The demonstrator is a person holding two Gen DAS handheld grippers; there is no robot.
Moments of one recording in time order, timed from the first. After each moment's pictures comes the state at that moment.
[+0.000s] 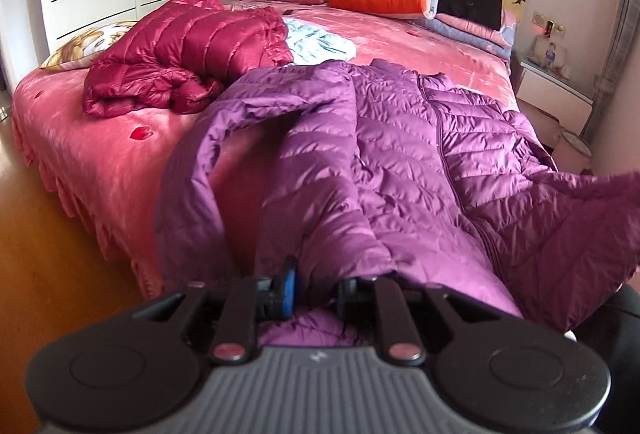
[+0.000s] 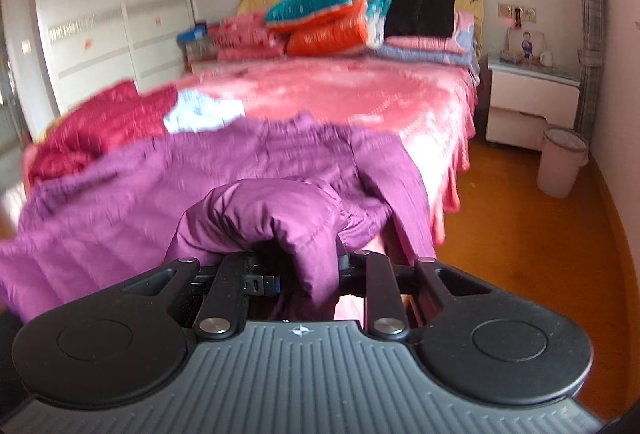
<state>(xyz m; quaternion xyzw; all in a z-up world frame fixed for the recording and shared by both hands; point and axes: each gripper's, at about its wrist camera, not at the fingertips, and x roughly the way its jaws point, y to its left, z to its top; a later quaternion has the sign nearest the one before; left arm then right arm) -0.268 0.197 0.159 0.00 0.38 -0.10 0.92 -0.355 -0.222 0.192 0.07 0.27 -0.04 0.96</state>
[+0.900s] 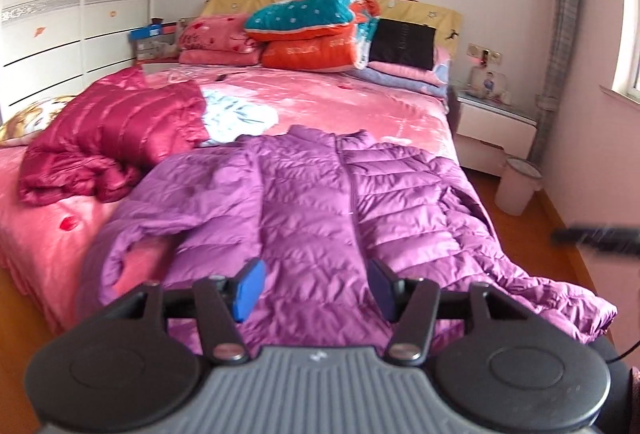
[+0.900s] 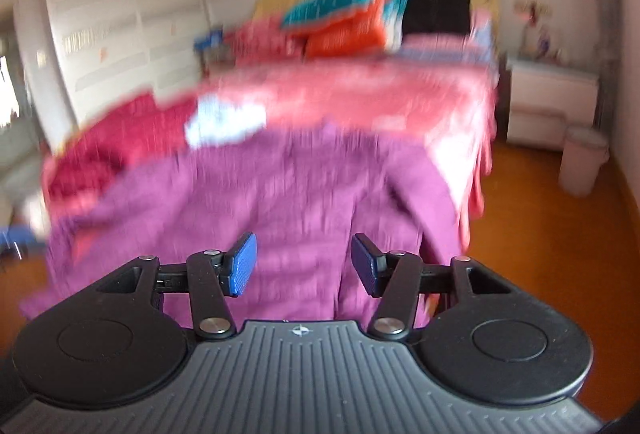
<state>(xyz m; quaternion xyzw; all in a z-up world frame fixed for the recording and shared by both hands) -0.262 0.114 0.187 0.02 0.29 -0.19 0.94 -0.320 -0.216 0.188 0.09 0.28 -0.01 0.95</state>
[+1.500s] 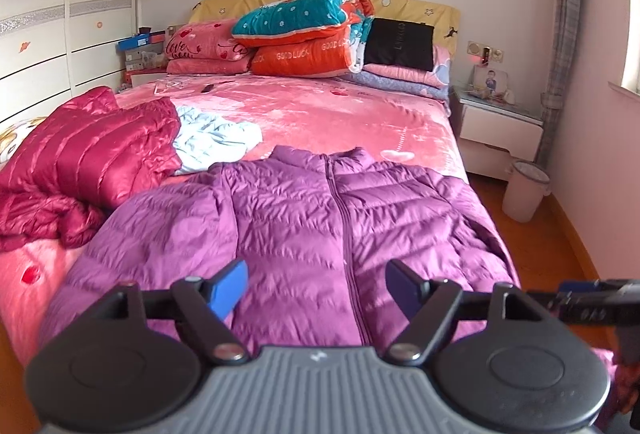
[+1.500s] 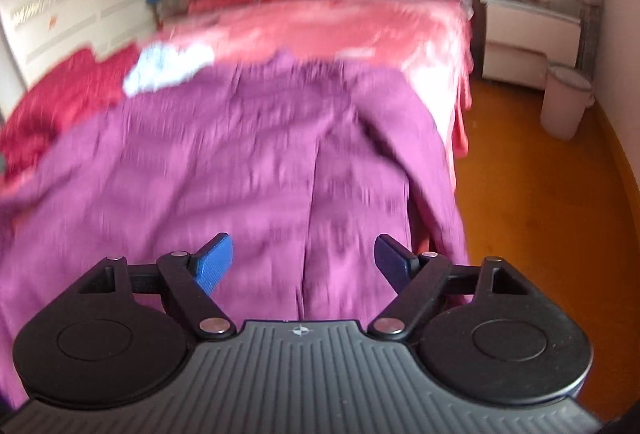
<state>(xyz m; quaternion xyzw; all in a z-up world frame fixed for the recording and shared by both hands) -0.171 0.058 0.186 0.04 0.28 -0.18 0.94 -0.236 -0.229 0.139 0.13 0.33 -0.07 0.93</state>
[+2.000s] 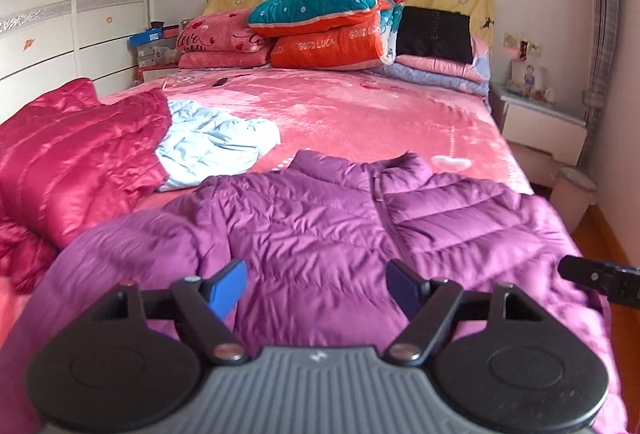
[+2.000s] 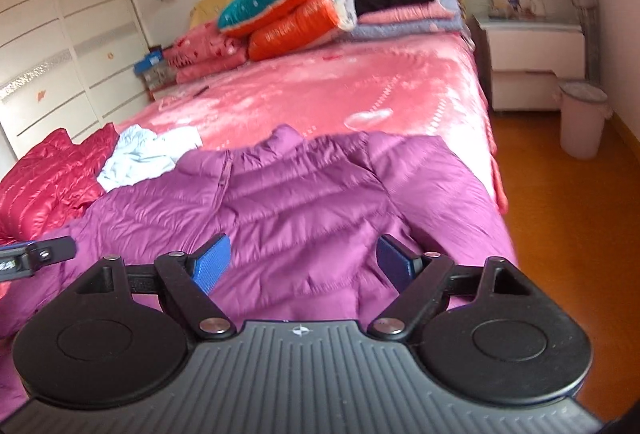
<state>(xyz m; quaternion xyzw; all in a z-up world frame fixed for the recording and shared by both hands) -0.023 0.016 0.124 0.05 0.28 -0.15 0.95 -0.106 -0.242 0.109 0.17 0.24 -0.08 0.95</state>
